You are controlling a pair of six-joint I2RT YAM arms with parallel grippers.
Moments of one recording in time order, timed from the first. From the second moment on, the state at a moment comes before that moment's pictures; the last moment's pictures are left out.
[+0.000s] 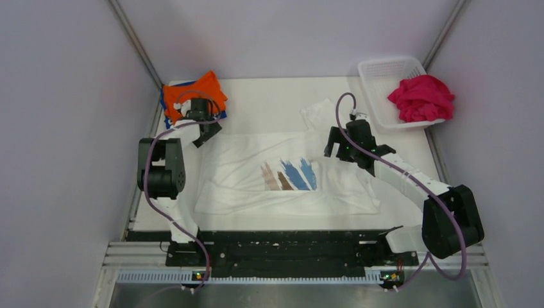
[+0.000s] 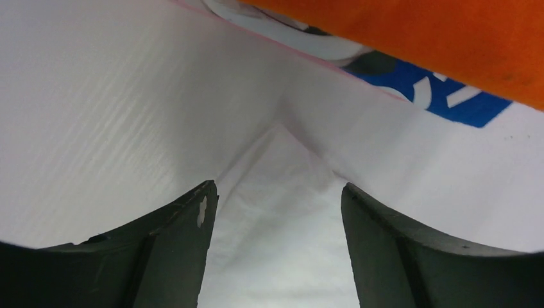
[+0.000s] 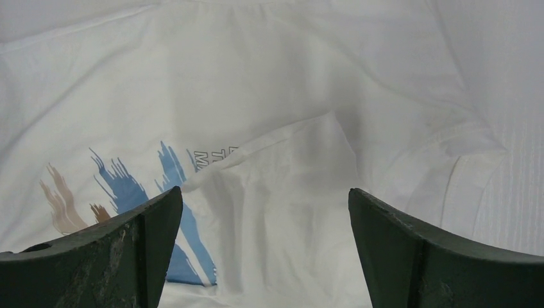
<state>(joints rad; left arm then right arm) -0.04 1.88 1.26 -0.31 -0.27 -0.71 0.38 1.34 0.83 -0.25 0.14 0.50</state>
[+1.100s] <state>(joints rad) -0.02 2.02 1.41 -0.40 -0.19 -0.58 0.36 1.34 0.83 -0.25 0.16 0.49</state>
